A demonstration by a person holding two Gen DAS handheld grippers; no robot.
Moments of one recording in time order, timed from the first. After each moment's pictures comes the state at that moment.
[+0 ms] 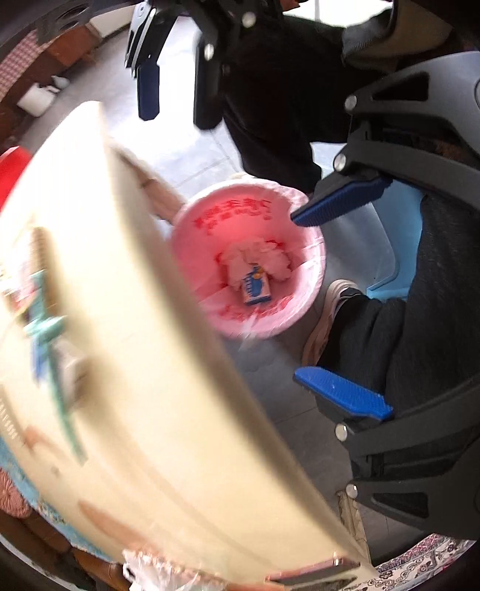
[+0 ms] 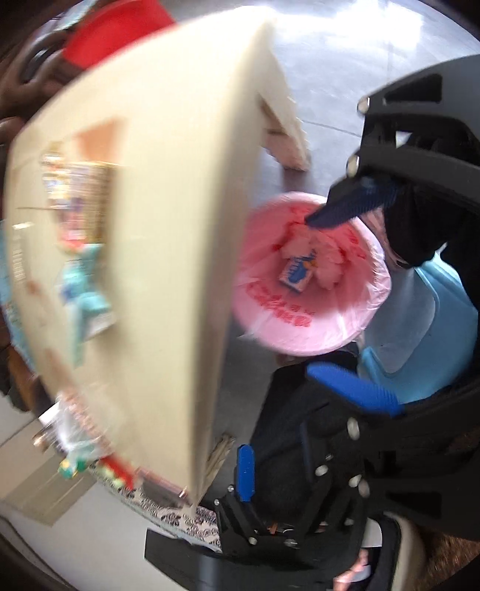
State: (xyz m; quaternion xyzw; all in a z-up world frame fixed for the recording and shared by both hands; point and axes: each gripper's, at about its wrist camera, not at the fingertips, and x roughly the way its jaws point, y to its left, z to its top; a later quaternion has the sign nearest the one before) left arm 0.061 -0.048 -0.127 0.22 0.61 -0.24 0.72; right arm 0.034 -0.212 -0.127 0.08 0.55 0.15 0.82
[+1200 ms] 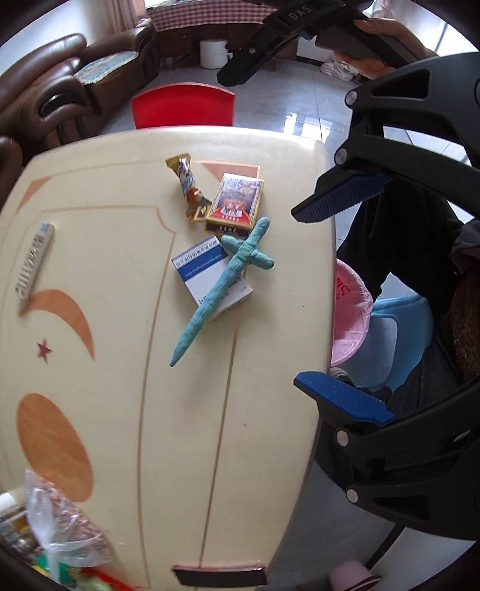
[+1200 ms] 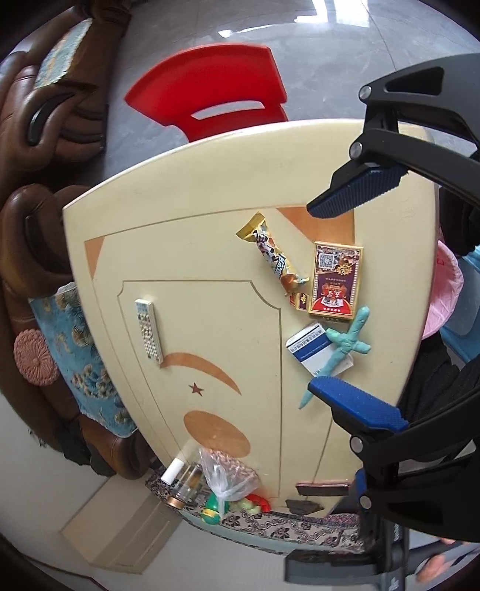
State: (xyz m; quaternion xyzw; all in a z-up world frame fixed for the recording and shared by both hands) left arm 0.246 -0.044 -0.035 -0.08 0.72 -0.08 0.69; right arm 0.247 -0.306 -0.018 0.20 0.55 0.04 0.81
